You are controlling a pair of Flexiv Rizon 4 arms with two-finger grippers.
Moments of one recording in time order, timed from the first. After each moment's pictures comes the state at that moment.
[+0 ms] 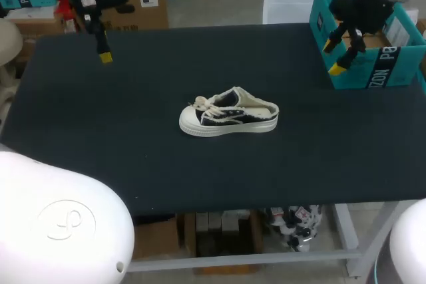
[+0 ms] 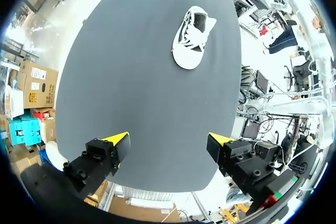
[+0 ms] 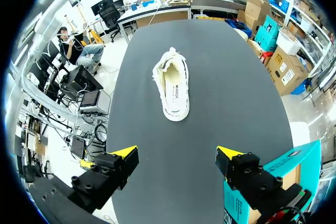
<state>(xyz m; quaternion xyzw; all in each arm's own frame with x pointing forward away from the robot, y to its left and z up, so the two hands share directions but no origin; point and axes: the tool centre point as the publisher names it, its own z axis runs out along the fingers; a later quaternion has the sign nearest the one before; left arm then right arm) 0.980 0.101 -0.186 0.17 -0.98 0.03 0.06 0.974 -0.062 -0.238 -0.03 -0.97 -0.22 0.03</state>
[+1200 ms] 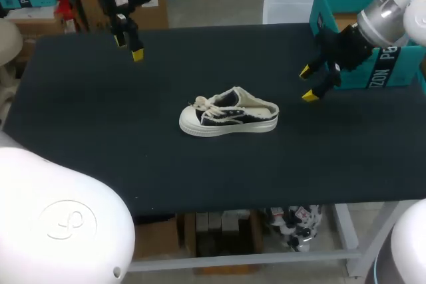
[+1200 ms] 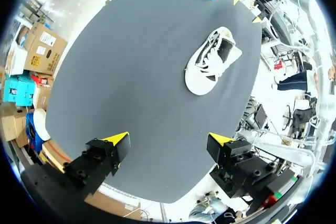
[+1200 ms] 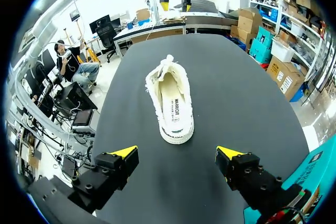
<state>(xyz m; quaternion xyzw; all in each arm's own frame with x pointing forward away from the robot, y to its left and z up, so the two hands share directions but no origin) 0.994 0.047 -0.201 0.33 -0.94 0.02 0.06 0.963 -0.014 -0.311 -0.06 -0.95 -0.31 0.01</state>
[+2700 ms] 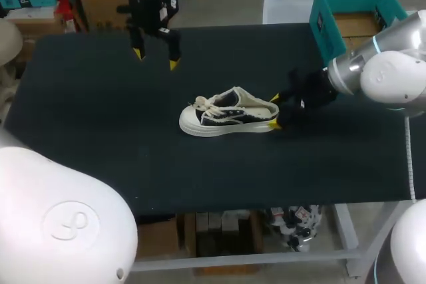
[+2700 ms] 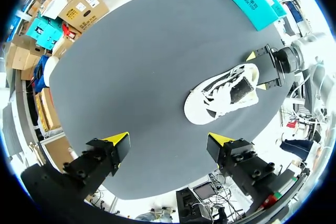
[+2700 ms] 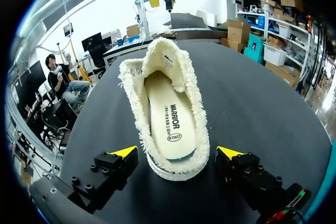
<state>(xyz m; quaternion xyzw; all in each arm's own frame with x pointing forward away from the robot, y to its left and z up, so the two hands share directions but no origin) 0.972 -0.020 -0.215 0.52 -0.85 0.01 0.00 0.961 0.060 -0.403 -0.10 -0.91 -0.40 0.00</state>
